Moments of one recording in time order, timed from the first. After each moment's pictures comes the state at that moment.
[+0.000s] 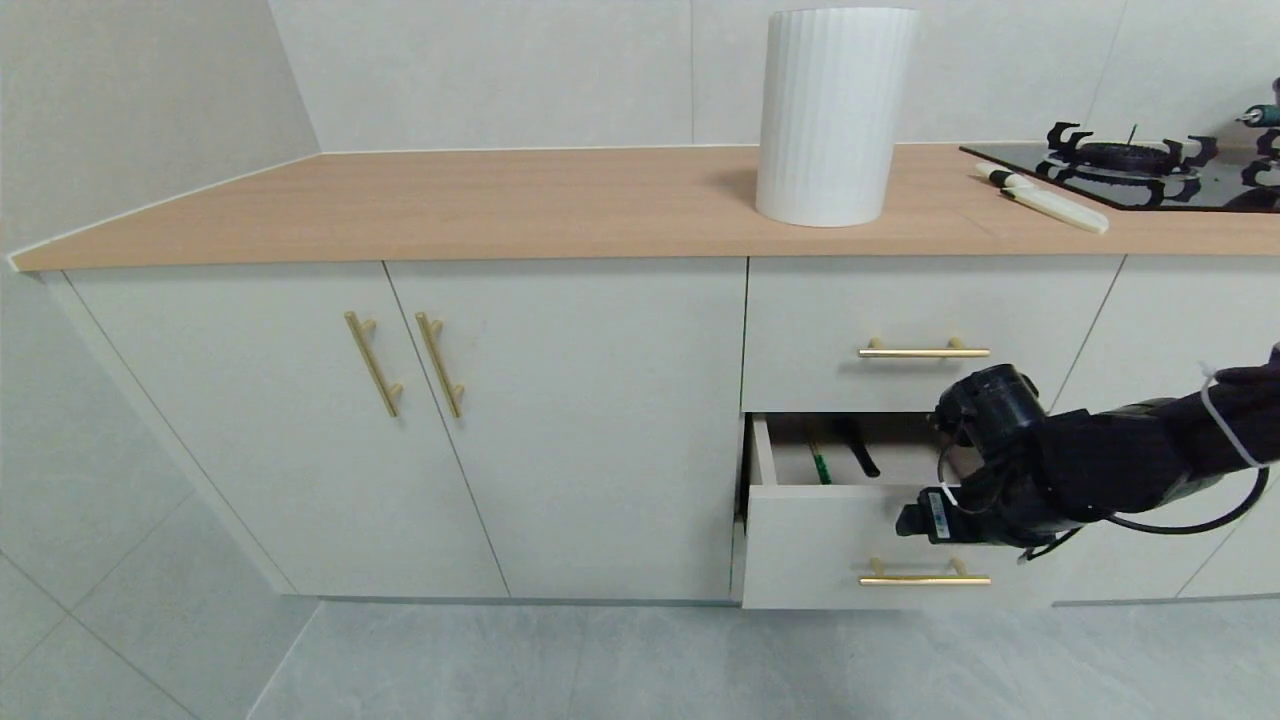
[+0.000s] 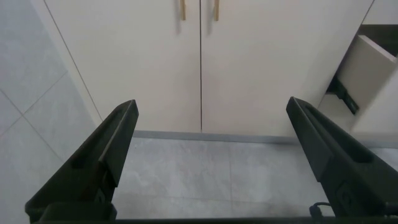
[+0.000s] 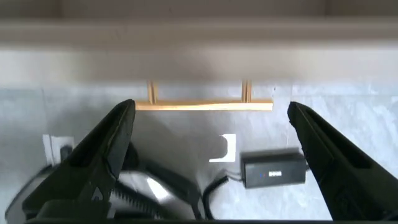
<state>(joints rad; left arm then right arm) 0.01 0.00 0.00 0.00 0.03 0.00 0.30 1.99 -1.06 0.06 -0.23 0.28</state>
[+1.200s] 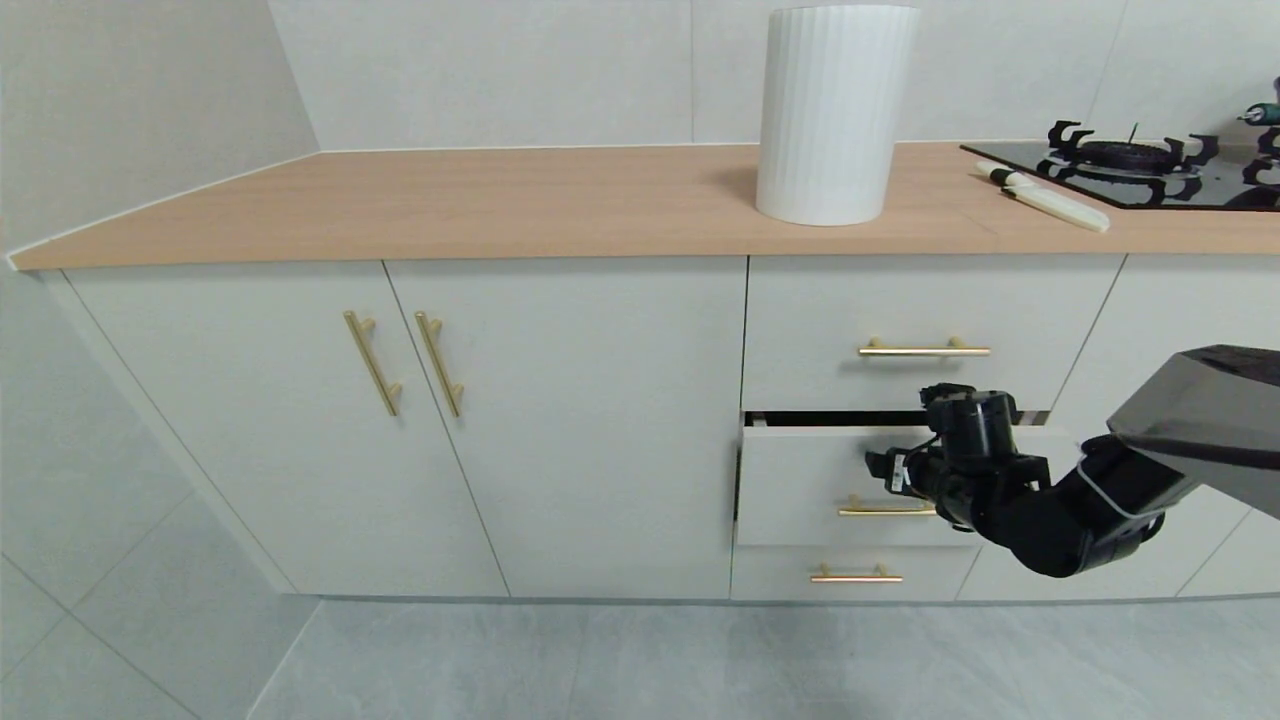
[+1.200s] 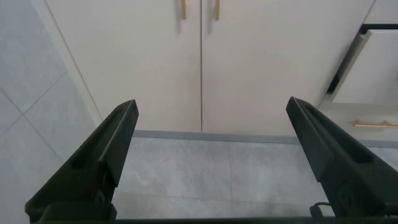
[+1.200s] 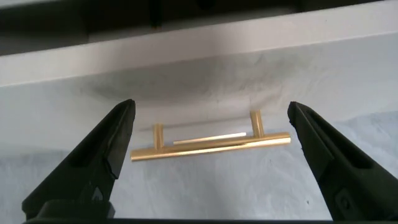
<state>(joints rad) 0.01 0.00 0.00 0.00 0.03 0.00 0.26 2.24 -0.96 -0.79 -0.32 0.27</state>
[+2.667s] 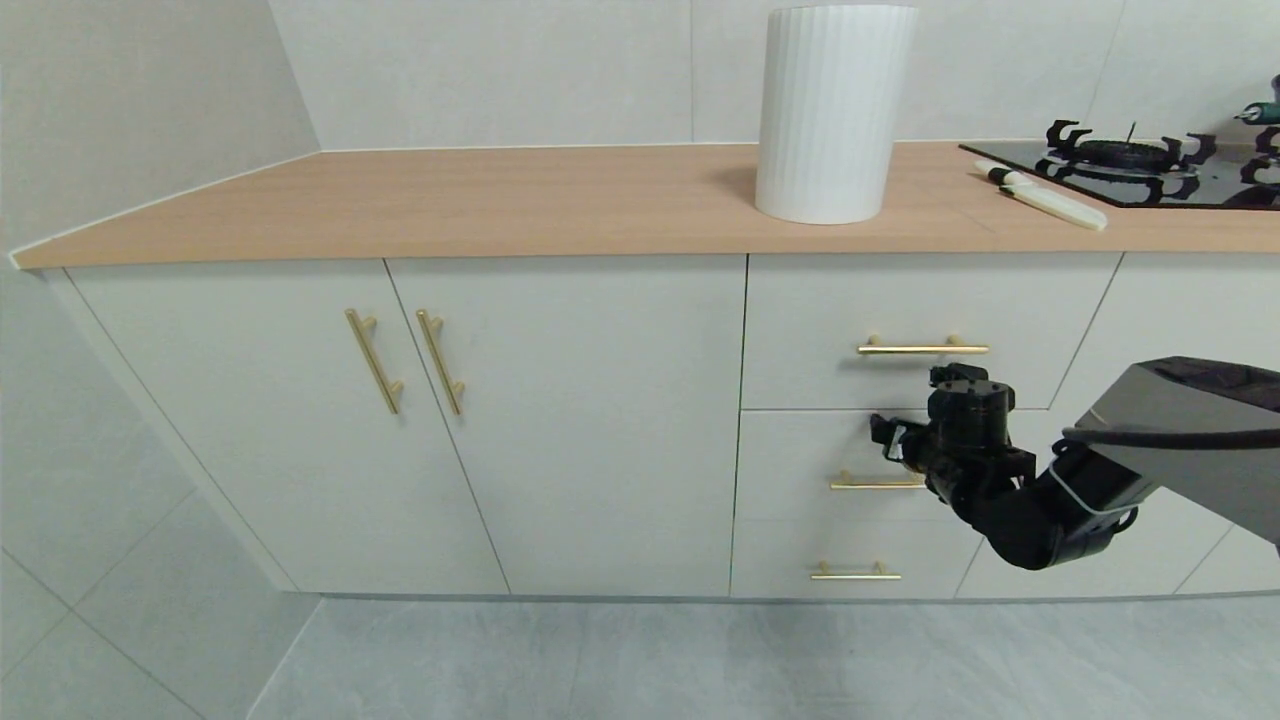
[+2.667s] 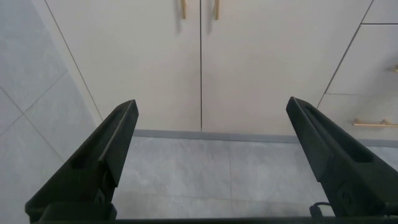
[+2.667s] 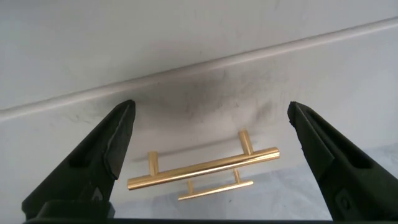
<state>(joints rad) 0.01 0.00 0.00 0.00 0.03 -0.01 0.24 2.32 -1.04 -0.99 -0.39 0.29</state>
